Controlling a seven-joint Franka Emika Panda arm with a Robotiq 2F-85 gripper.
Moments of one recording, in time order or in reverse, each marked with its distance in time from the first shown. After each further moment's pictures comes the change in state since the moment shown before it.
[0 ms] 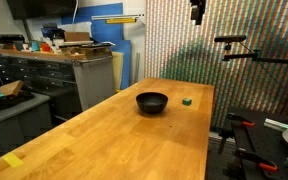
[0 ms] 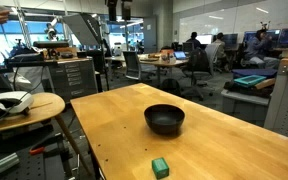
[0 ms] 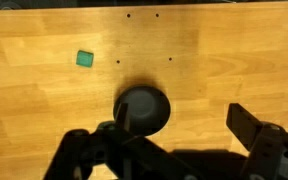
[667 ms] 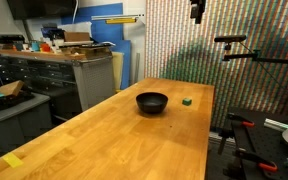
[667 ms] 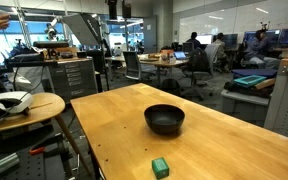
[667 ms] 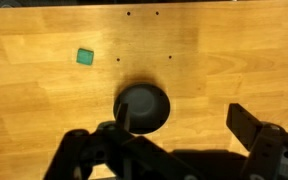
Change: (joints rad) arm 0.000 -0.003 0.000 0.005 0.000 0.000 0.000
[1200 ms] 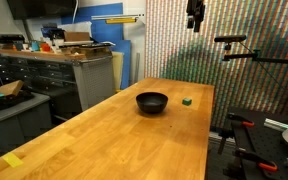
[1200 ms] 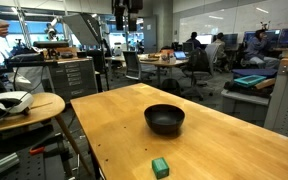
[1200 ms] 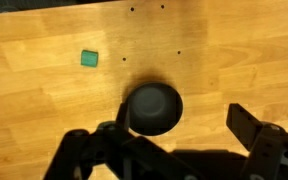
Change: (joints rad) arm -0.034 0.028 -0.005 -0.060 0.004 0.098 0.024
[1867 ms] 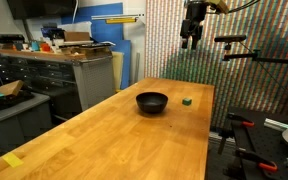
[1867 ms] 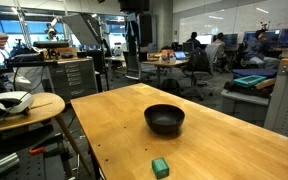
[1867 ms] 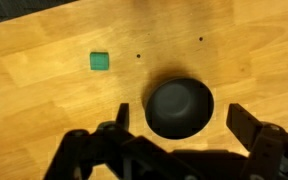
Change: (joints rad) arm -0.058 0.081 -0.004 -0.122 0.002 0.231 0.069
